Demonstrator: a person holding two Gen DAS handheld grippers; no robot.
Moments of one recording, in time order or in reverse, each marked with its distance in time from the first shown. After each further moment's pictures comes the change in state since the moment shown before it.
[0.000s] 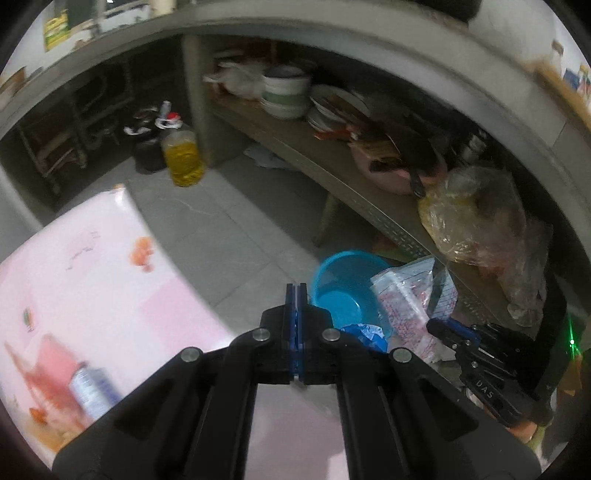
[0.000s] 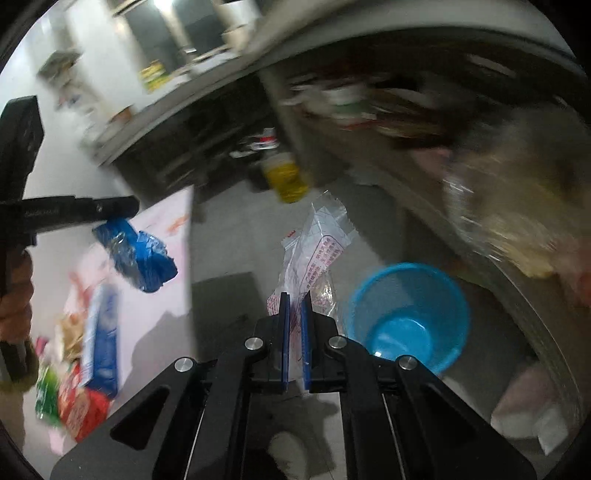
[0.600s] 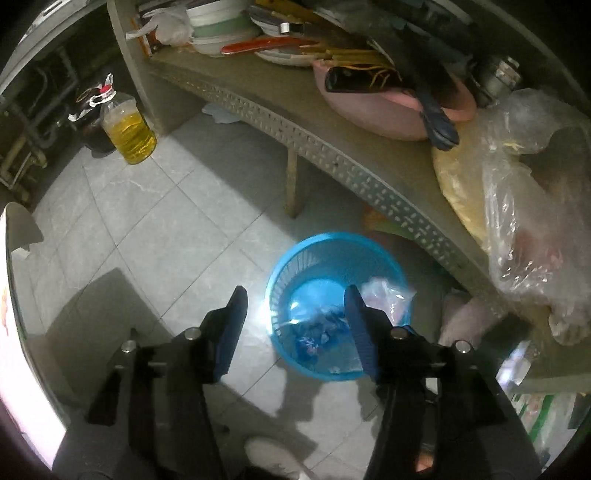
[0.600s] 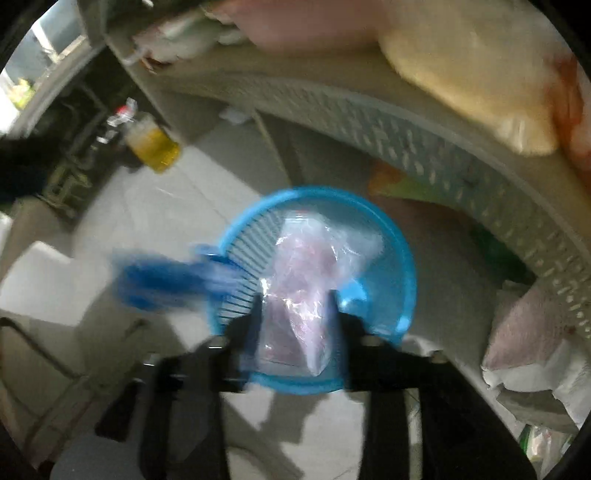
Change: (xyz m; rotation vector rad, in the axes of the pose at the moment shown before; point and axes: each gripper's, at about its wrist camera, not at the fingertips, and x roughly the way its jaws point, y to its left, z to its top) left arm 0.204 -0.101 0.038 0.070 0.177 0.014; right arm 0.180 -0.147 -0.049 0.274 0.189 -0.327
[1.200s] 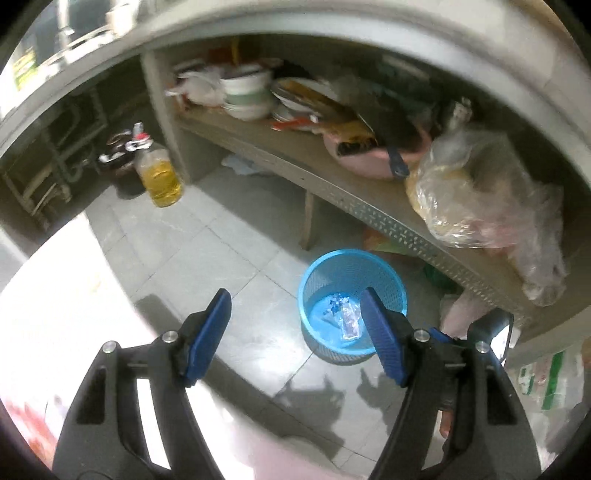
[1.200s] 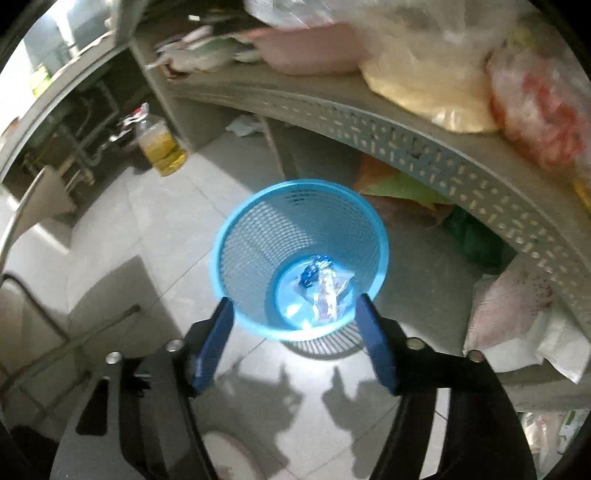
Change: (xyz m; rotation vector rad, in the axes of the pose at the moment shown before) left arm -0.162 0.058 -0.087 0.036 -0.229 0.012; right arm -0.086 0.005 -0.078 -0.072 -0.114 0.004
